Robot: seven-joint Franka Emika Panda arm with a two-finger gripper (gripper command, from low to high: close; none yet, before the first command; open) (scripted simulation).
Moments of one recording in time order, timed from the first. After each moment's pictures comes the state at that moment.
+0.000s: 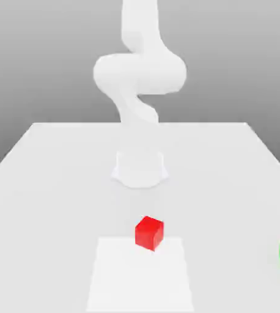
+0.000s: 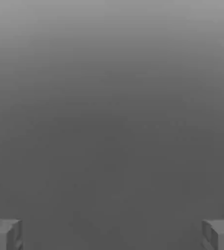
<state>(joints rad) -0.01 -0.74 0.02 -2.37 0.01 2.35 0.85</state>
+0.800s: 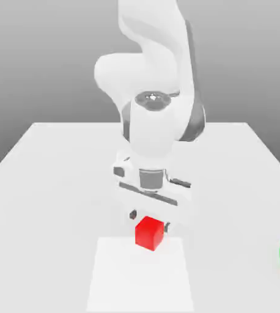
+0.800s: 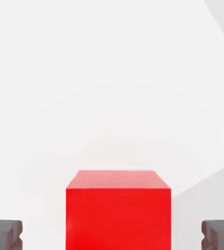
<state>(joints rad) -0.04 0.12 0.07 -2.95 -0.13 3.07 1.49</state>
